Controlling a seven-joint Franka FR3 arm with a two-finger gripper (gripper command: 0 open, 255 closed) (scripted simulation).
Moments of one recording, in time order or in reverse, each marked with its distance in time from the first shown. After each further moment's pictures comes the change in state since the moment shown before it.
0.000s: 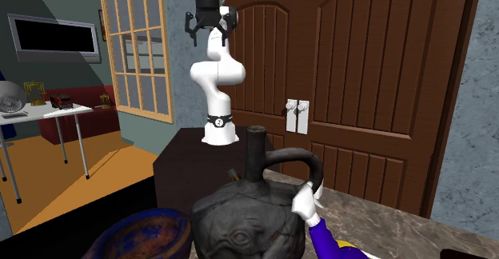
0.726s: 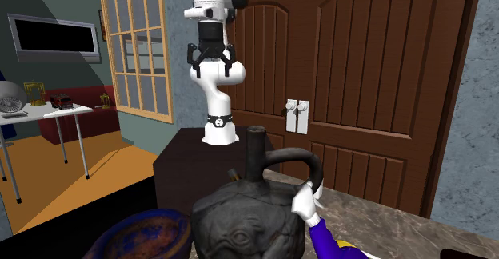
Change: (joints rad) arm 0.058 0.160 -0.028 -0.160 -0.008 0.330 -0.125
